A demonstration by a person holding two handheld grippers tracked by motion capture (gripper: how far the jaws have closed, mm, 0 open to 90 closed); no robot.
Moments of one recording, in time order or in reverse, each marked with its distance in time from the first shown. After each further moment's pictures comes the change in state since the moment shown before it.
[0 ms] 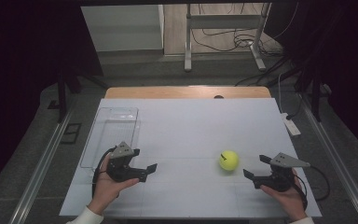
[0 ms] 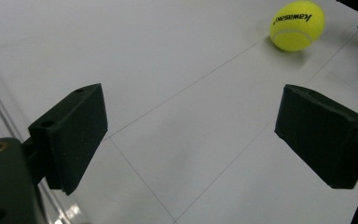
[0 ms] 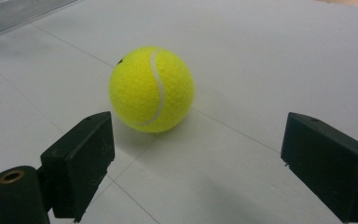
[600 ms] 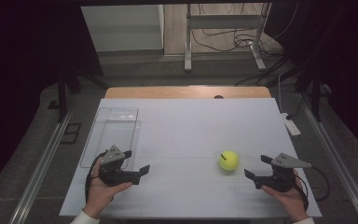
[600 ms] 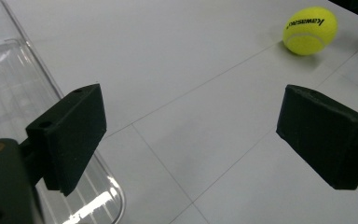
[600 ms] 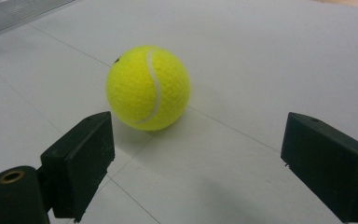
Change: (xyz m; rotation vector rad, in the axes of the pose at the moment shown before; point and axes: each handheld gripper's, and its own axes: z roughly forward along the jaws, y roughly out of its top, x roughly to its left) left arm 0.007 -0.017 -0.016 -0.049 0.048 -0.021; right arm -0.001 -0.001 -0.002 -0.004 -0.008 0.005
